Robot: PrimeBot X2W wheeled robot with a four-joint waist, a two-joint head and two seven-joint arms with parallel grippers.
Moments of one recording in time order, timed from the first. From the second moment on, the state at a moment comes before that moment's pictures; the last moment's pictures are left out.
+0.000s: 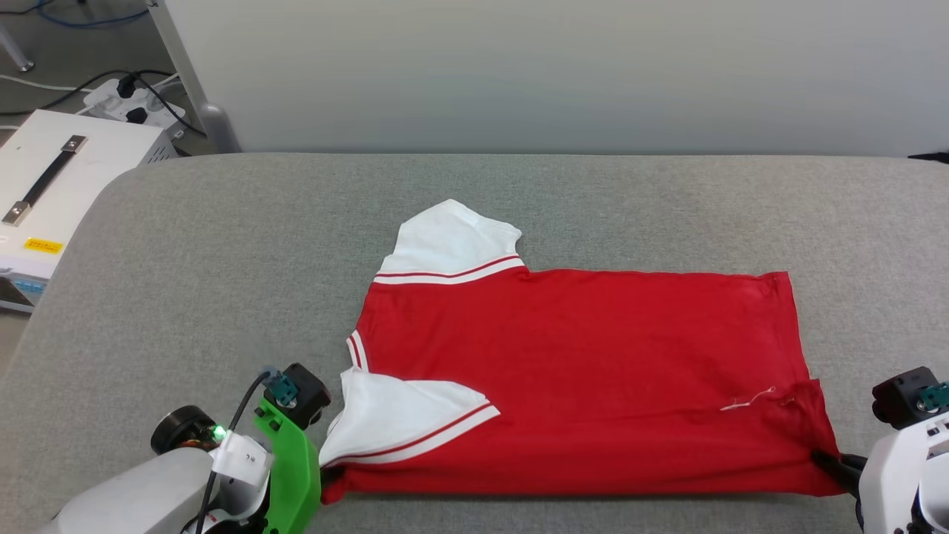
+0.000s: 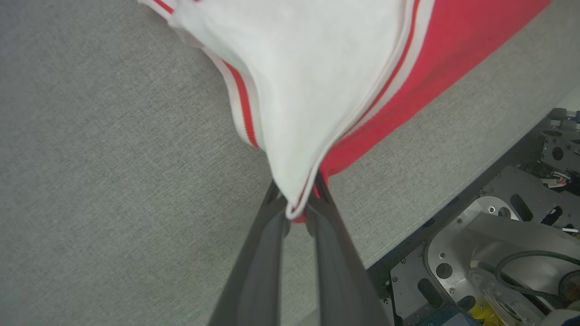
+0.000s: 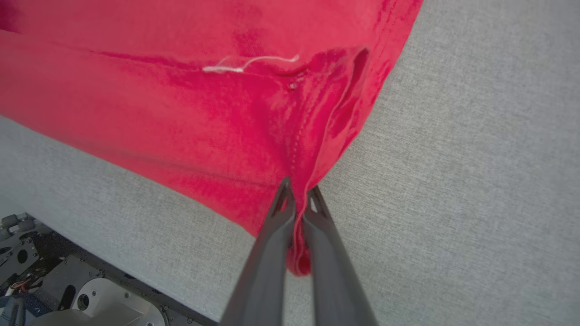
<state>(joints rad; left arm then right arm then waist) -0.63 0.79 -1.28 0.22 -1.05 -0.10 0.34 -0.12 -0.75 0.50 0.17 0.83 0.13 0.39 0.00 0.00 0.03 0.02</state>
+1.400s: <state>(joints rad) -0.87 0.84 -1.07 0.24 -0.97 -0.04 0.15 -0.11 -0.46 0.16 0.12 0.48 0.13 0.00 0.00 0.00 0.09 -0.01</state>
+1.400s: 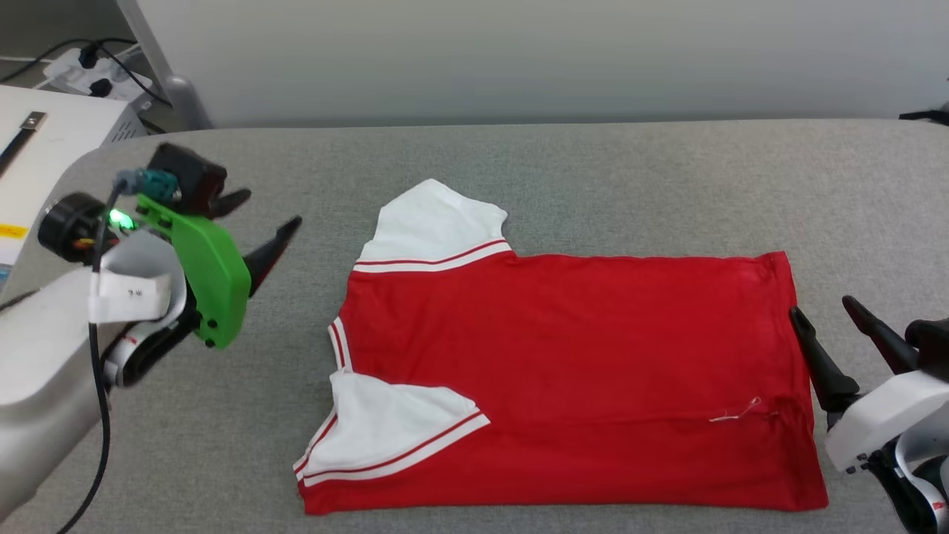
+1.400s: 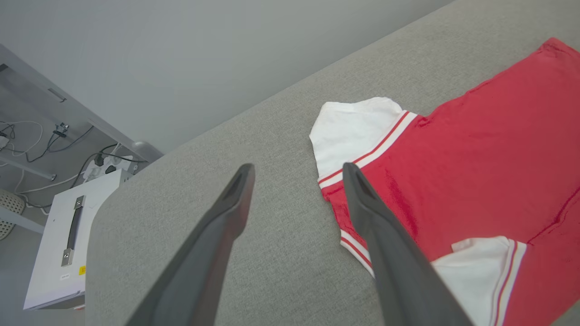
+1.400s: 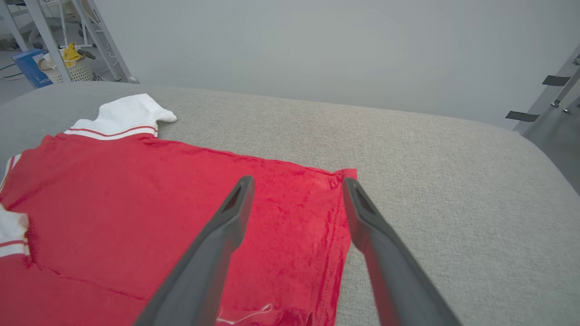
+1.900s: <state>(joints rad) -1.40 0.63 -1.09 0.59 -1.05 -0.13 0.55 -0.19 -0.32 0.12 -0.12 0.33 0.13 -0.01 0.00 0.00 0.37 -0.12</state>
